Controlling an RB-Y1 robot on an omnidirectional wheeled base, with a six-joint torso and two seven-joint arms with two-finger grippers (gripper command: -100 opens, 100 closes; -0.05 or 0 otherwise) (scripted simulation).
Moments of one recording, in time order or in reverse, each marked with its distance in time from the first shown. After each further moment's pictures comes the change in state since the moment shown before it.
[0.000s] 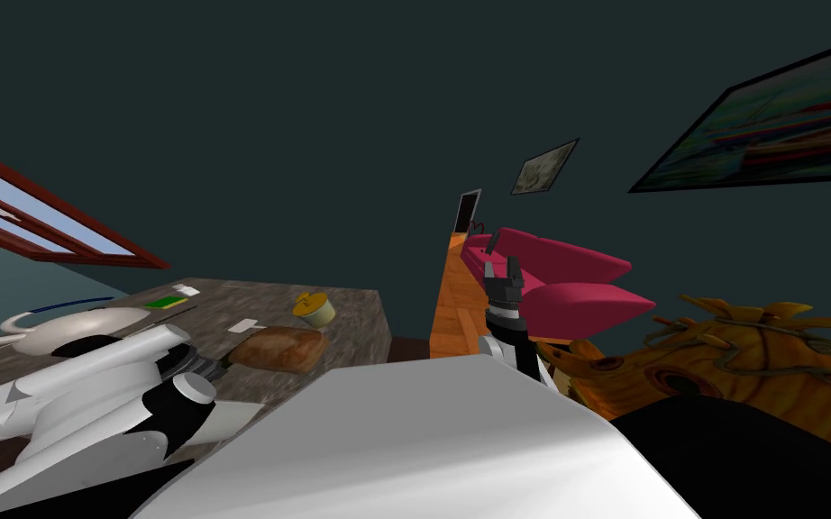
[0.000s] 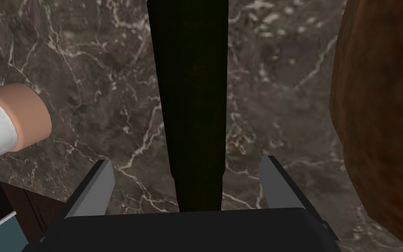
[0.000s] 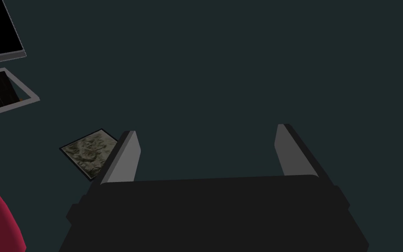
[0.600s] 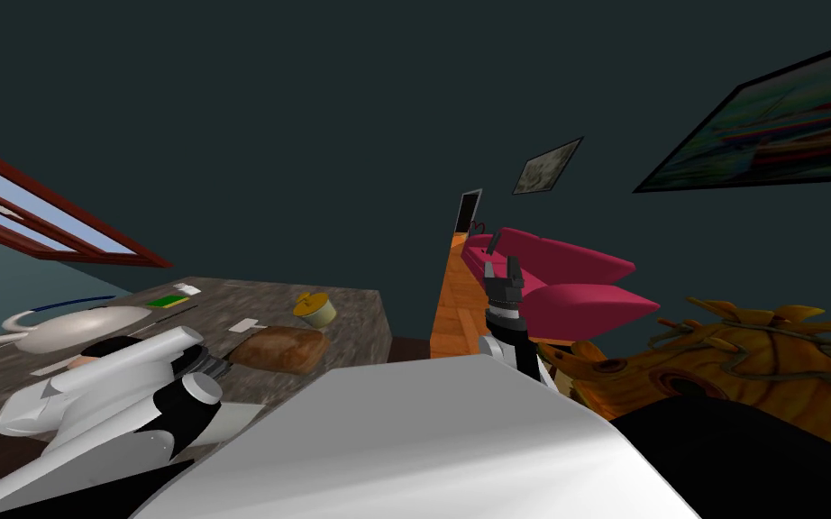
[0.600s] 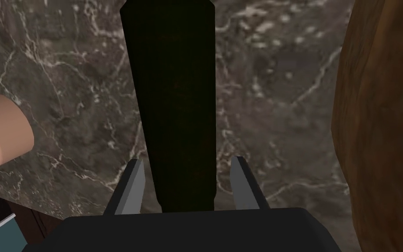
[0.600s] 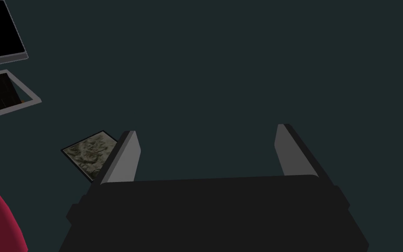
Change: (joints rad) left arm 0.003 -0.025 -0.019 0.028 0.003 -0.053 0.008; right arm 0.000 0.000 0.000 0.000 0.000 0.000 0.000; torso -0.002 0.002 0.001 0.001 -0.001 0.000
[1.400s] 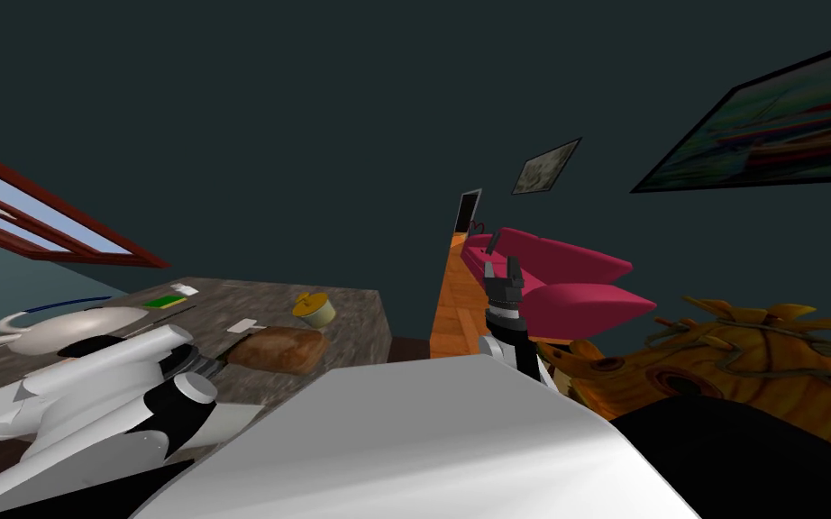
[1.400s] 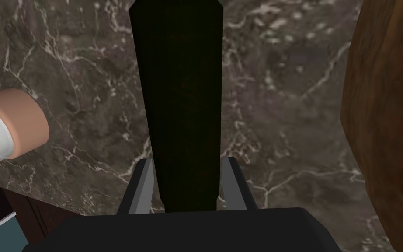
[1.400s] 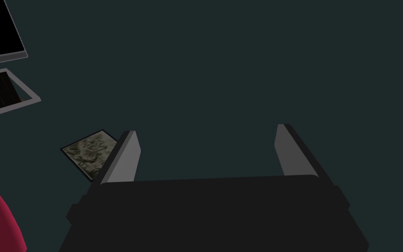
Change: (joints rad) left arm -0.005 0.023 0.015 -0.015 -0.003 0.036 -0.007; right arm 0.000 0.000 0.000 0.000 0.000 0.000 0.000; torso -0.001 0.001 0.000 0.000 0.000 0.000
